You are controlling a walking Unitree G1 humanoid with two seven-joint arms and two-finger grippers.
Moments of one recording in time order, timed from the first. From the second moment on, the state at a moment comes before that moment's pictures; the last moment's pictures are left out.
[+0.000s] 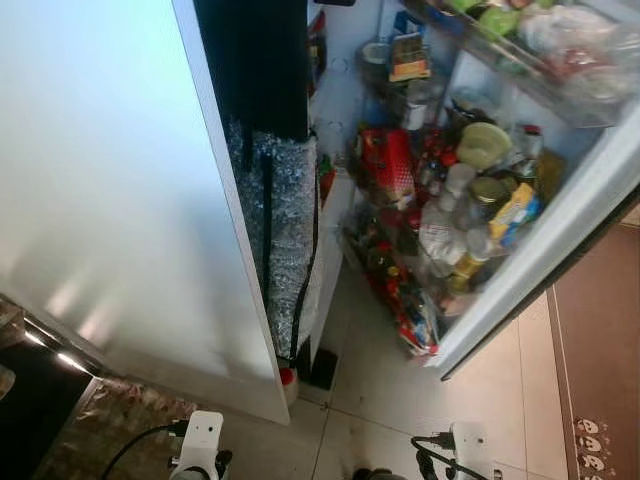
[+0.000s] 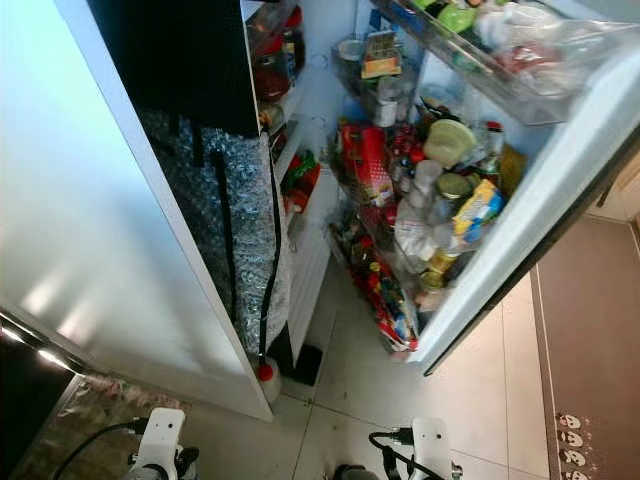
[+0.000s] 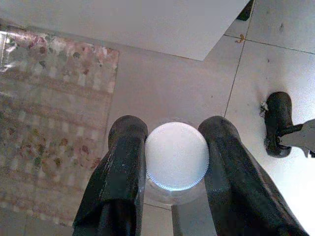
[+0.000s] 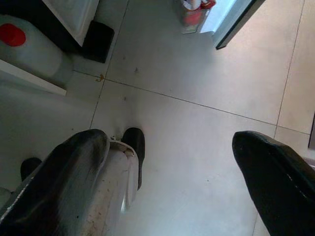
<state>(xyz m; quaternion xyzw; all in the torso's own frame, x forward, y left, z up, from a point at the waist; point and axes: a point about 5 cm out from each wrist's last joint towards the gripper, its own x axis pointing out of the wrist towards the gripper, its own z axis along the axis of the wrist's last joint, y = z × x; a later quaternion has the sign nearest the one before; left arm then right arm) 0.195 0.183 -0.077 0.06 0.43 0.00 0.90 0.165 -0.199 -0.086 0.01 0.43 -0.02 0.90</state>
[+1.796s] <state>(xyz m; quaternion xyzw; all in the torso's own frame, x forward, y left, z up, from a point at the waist) 0.198 0.183 -0.077 0.05 0.44 0.01 0.90 0.175 -0.203 -0.083 -0.02 0.44 -0.03 0.90</state>
